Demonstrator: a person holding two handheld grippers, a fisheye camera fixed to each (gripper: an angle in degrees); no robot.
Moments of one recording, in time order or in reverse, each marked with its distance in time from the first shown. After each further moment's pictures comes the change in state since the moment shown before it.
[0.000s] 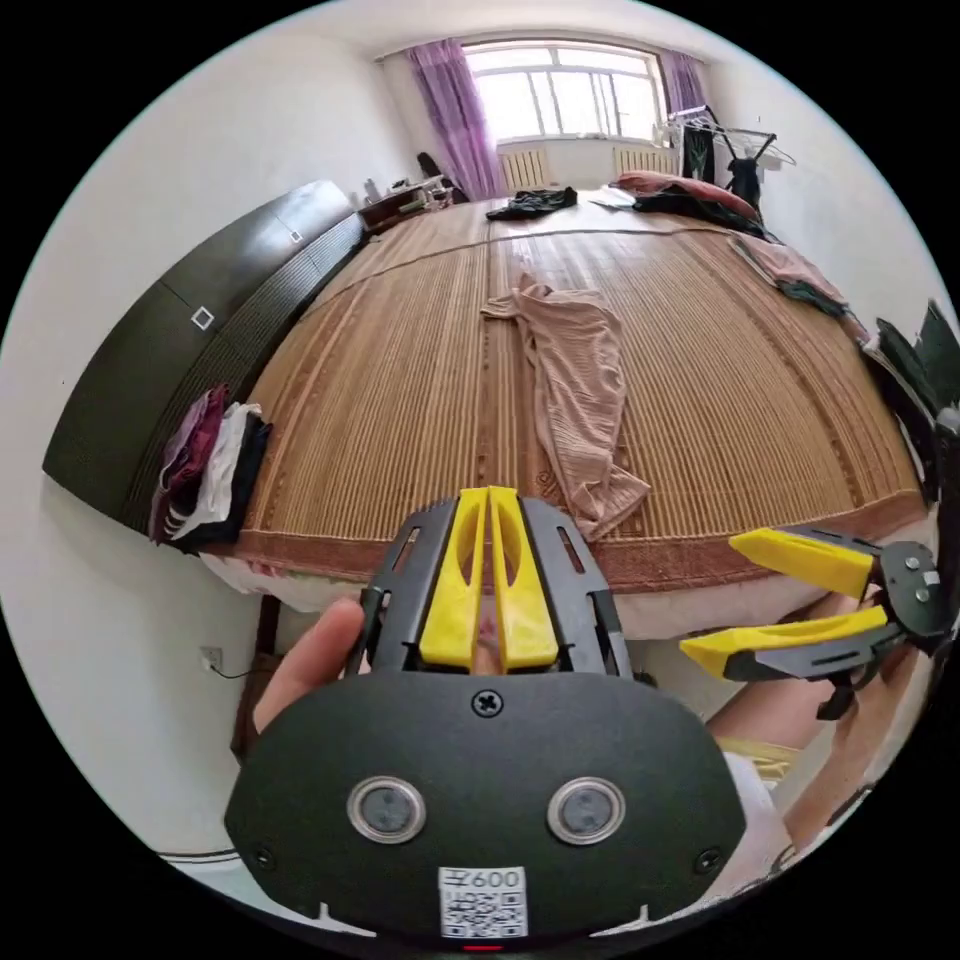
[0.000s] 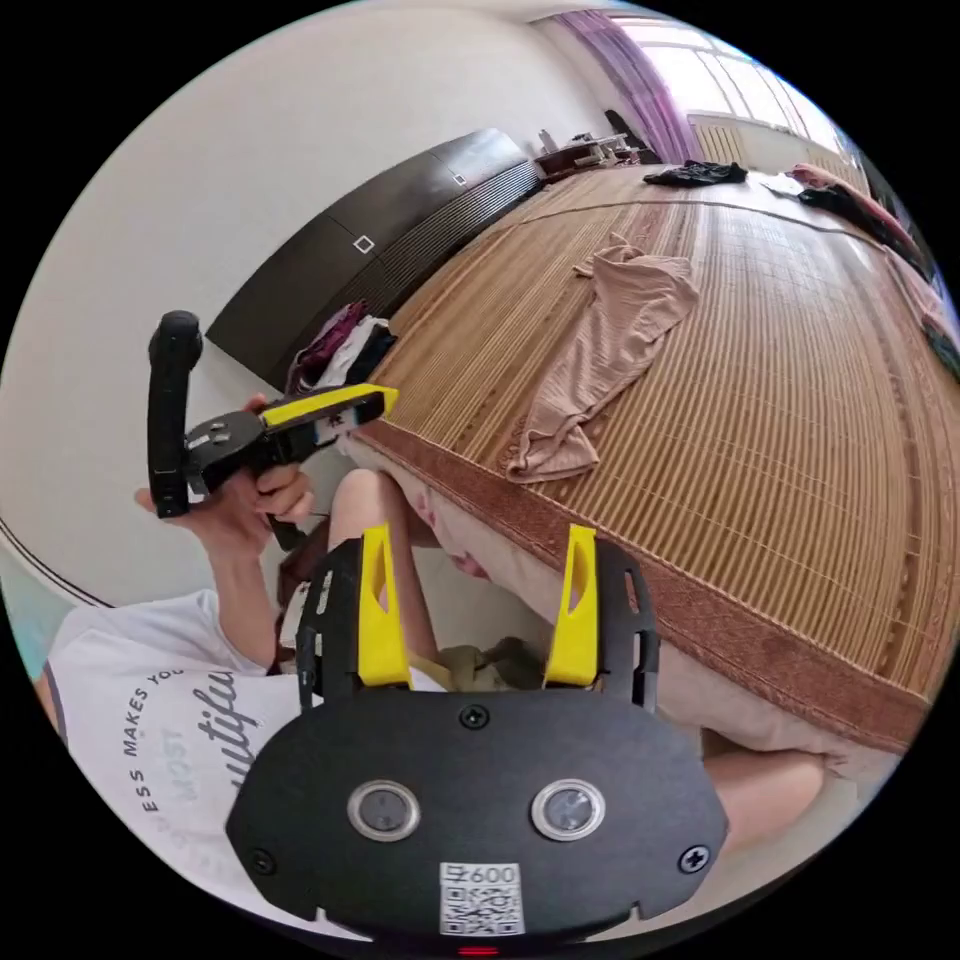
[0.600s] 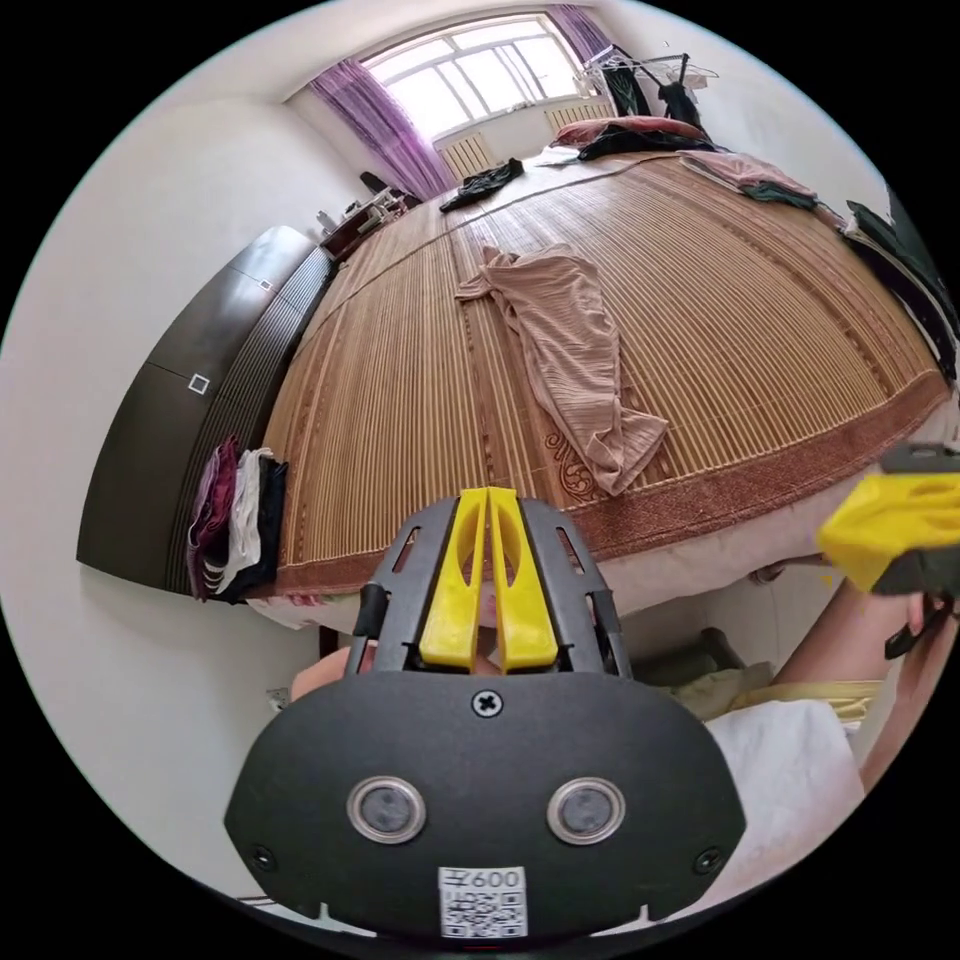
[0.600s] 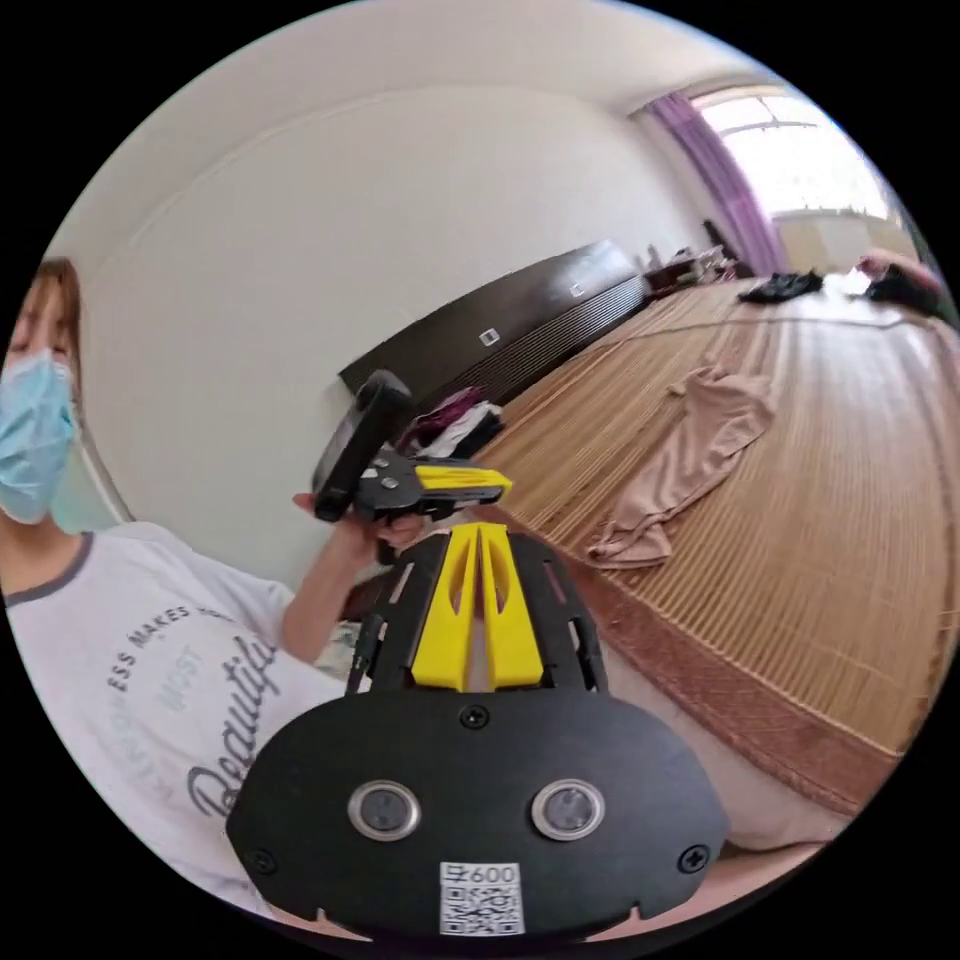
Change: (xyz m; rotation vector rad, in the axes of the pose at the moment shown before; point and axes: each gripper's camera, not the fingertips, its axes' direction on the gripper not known) left arm -0.009 0.038 0.017 0.006 -0.067 0.147; right arm -0.049 0.088 -0.073 0.349 0.087 -0.210
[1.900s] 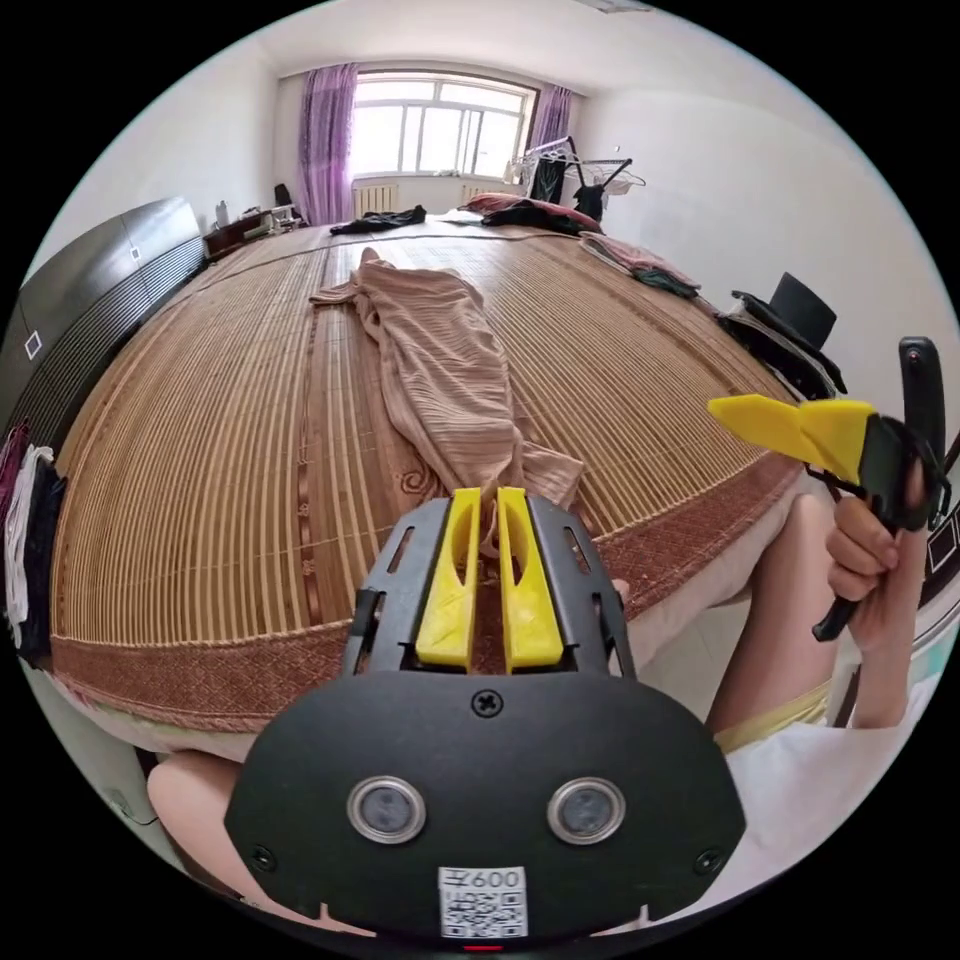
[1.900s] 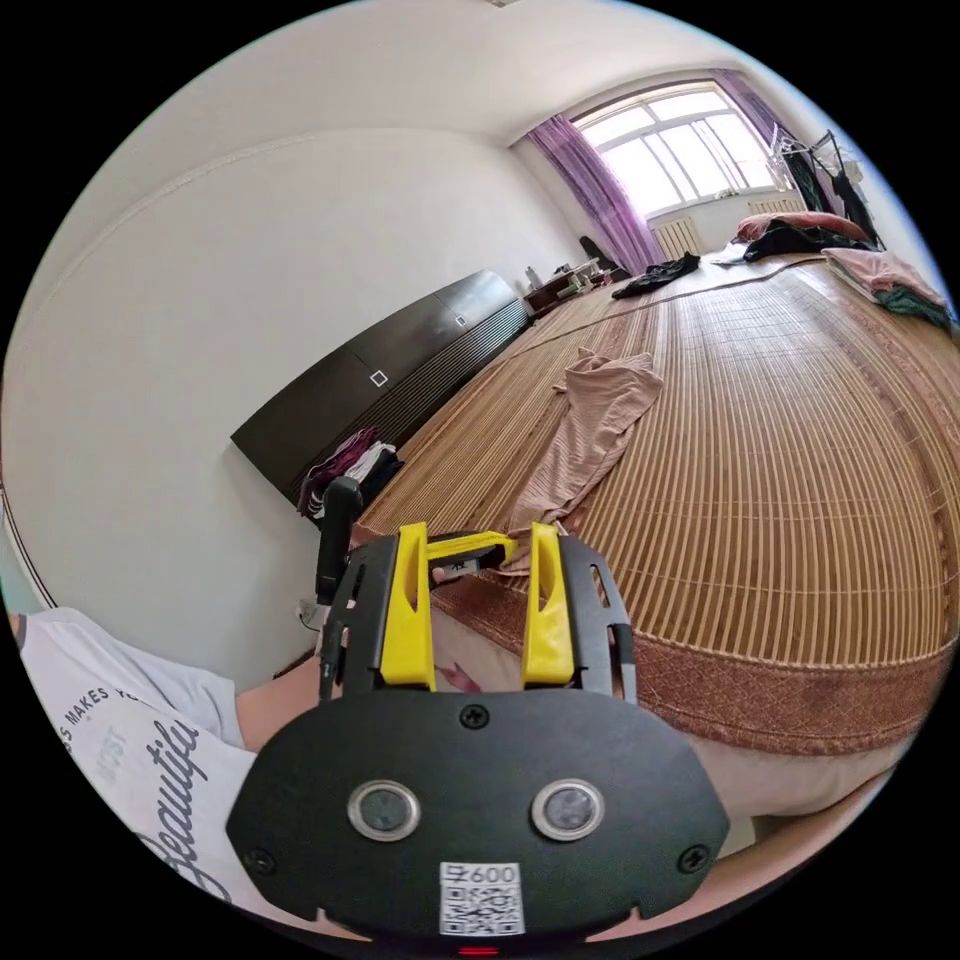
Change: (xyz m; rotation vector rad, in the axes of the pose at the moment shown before) left arm -0.091 0.065 0.177 0.213 0.636 -0.061; right arm 0.110 0.024 0.085 0.041 -0.053 0.357
